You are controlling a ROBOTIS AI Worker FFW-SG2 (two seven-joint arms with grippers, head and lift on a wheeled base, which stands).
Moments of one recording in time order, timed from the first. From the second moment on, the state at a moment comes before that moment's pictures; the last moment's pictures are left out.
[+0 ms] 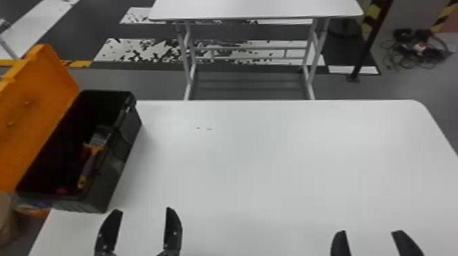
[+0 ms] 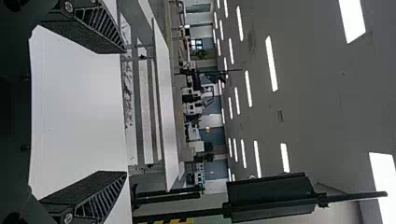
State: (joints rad) left arm 0.81 0.07 -0.10 -1.65 0.07 -0.87 0.10; right arm 0.84 -0.05 0.09 -1.60 -0.09 -0.91 0.06
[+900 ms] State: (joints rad) left arm 0.81 0.07 -0.10 -1.66 0.07 -0.86 0.10; right arm 0.84 -0.05 0.10 -1.59 -0.09 -0.91 0.06
